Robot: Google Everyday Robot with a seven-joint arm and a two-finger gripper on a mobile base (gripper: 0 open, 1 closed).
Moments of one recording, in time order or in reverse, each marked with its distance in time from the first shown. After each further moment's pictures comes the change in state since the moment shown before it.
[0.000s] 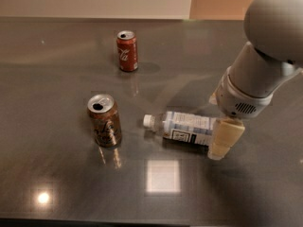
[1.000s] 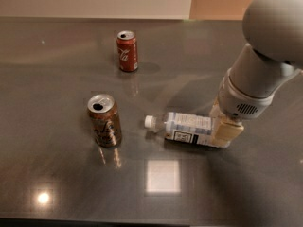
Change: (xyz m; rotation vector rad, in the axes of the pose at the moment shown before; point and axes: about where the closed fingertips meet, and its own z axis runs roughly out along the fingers) arm 0.006 0.001 0.003 -0.012 0.027 -0.007
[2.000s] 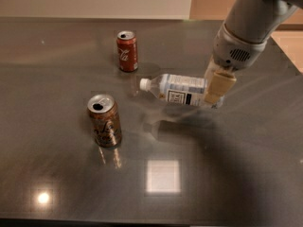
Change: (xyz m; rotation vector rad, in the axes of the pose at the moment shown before) arm -0.032 -0.074 -0.050 0.013 -0.046 0.032
